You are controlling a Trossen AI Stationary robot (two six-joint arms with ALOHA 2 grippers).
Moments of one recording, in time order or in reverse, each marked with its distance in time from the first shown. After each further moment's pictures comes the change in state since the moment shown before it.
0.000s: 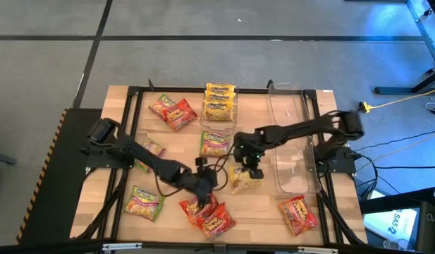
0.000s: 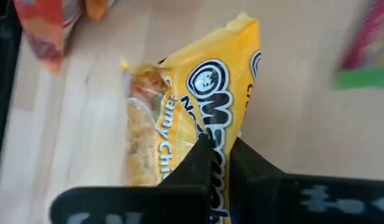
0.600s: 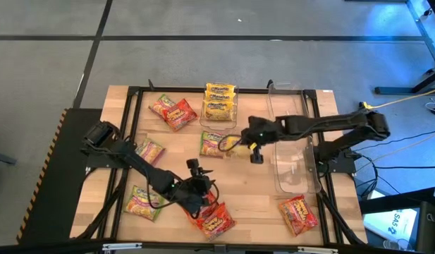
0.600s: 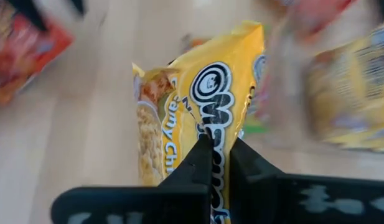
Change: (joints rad) left arm -0.123 0.002 0.000 -0.019 -0.405 -0.008; right arm -0.014 -0.292 0.042 -0.018 0.469 -0.002
